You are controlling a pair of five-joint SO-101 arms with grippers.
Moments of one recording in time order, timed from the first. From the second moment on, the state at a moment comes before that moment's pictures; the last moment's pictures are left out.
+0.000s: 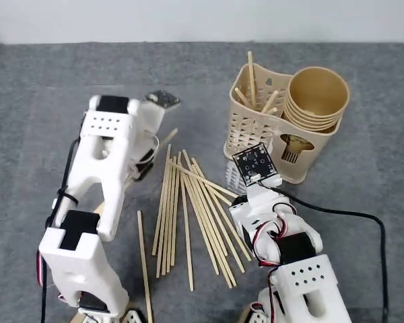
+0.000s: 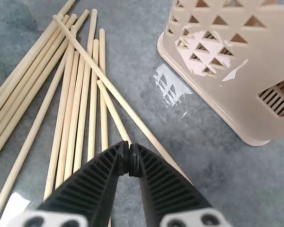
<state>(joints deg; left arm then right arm) 4.0 18.1 -9.7 98.7 -22.1 -18.5 -63.6 70.9 51.5 7.4</state>
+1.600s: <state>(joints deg) 29.4 3.1 -47.1 68.9 -6.9 -18.4 -63.6 73.8 48.1 7.4</state>
